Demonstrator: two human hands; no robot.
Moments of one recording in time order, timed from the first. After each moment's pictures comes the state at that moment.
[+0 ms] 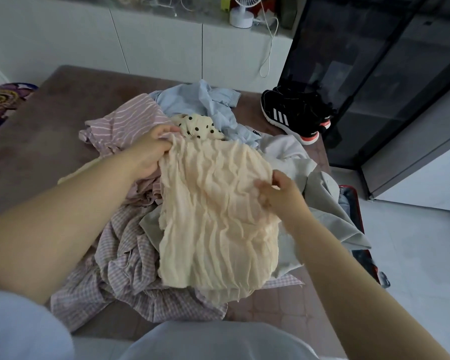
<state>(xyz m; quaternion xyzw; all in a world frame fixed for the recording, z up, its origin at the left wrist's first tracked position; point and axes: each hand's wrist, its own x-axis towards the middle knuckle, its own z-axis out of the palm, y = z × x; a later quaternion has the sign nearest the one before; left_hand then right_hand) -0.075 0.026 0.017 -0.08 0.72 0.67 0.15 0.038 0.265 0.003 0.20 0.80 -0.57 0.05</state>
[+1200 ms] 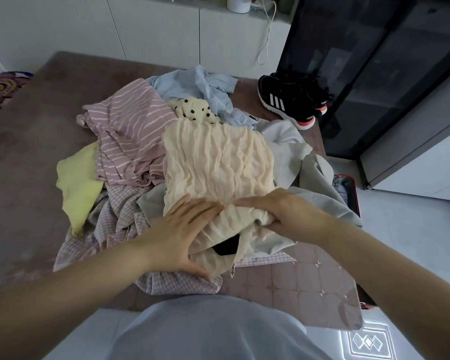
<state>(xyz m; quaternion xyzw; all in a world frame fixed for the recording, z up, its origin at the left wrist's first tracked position) 0.097 0.033 -0.036 0.43 0.89 0.11 0.08 0.099 0.298 0.014 -0.30 0.93 -0.22 0.08</state>
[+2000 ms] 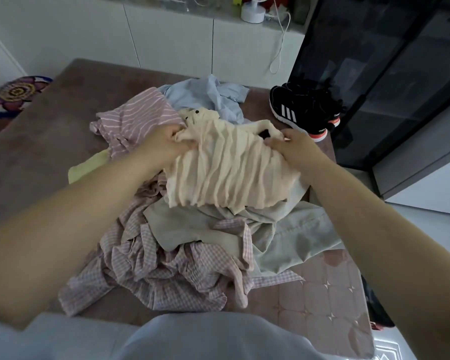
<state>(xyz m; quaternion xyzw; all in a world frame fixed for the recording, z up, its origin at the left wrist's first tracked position) -0.032 0.036 0.046 0.05 0.88 0.47 0.05 -0.021 0.291 0.047 0.13 0.87 -0.46 0.06</state>
